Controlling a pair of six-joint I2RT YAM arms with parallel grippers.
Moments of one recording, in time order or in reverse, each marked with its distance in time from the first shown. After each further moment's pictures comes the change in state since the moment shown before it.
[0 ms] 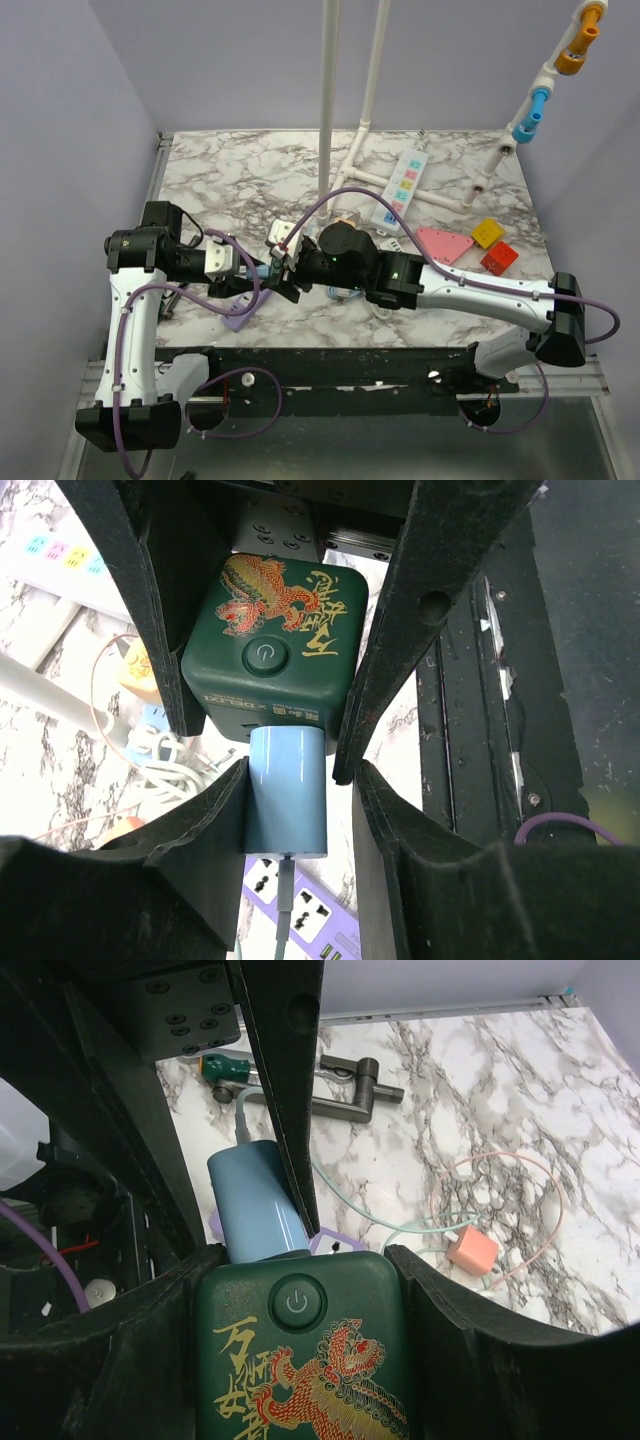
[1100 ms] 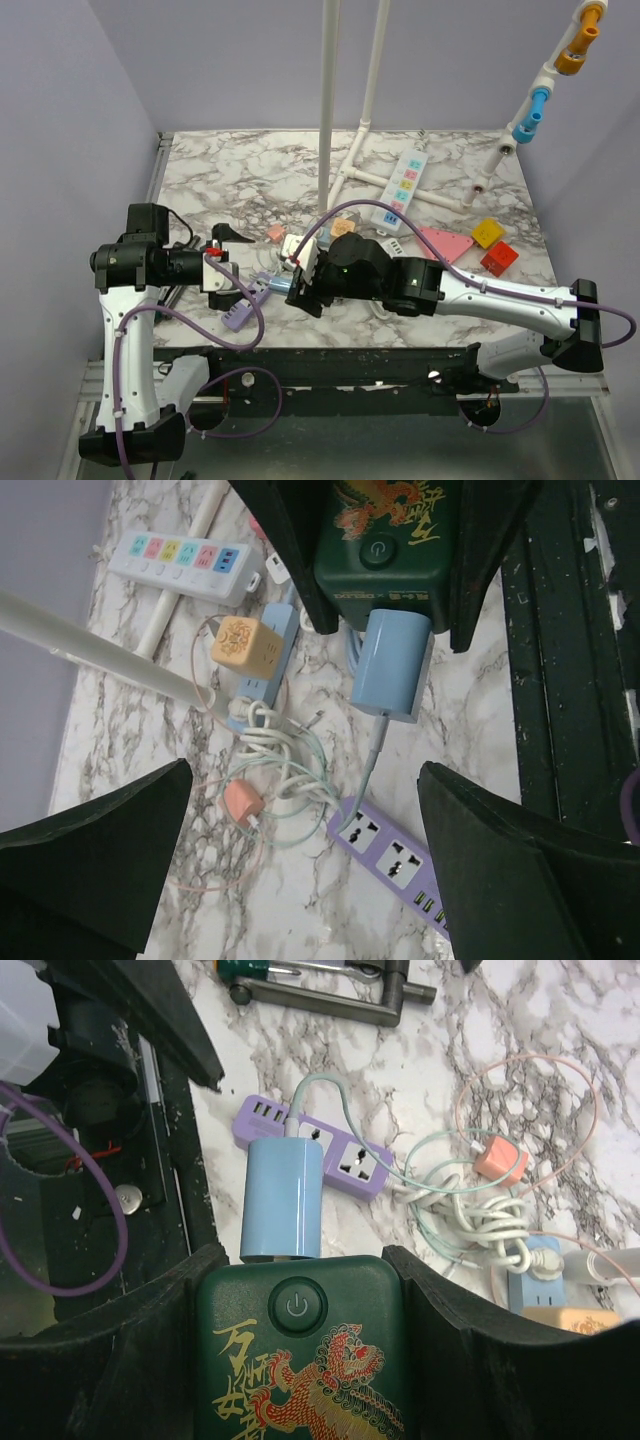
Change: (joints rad) left arm 0.035 -0.071 0.063 0.060 -0.081 0.106; right arm 0.029 -0.094 -0.032 -0.234 0.029 0.027
